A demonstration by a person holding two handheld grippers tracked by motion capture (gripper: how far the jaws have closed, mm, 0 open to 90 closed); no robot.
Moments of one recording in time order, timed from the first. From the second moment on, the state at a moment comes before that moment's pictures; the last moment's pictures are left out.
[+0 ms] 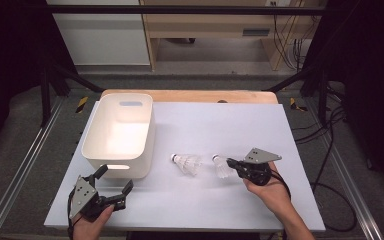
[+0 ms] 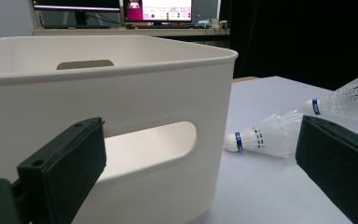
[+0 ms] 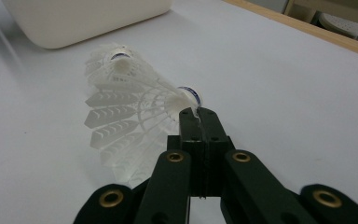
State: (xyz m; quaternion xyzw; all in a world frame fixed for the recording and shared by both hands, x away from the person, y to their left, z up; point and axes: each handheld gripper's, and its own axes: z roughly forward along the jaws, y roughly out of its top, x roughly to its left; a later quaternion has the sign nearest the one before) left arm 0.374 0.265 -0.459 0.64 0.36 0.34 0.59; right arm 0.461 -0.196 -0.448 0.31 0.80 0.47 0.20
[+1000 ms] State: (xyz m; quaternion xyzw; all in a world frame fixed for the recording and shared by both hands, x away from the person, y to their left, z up) left arm 0.374 0.265 -0.459 0.64 0.36 0.34 0.59; right arm 0.461 -0.172 -0.457 0.29 0.81 0.47 0.18
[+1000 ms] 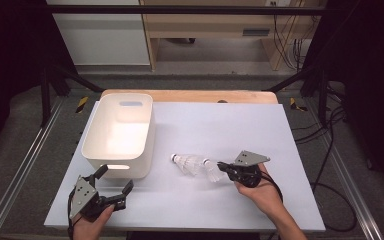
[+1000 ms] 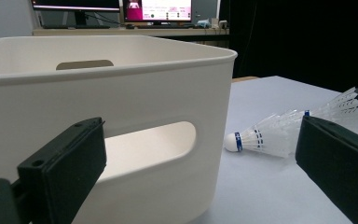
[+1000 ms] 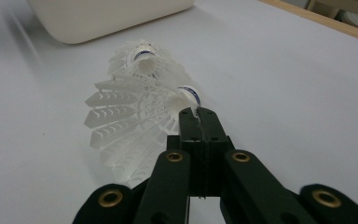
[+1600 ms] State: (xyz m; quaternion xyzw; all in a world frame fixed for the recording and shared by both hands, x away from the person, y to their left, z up) left arm 0.374 0.264 -0.459 0.64 0.36 0.34 0.59; right arm 0.470 -0.151 -0.464 0.27 0.82 0.47 0.17
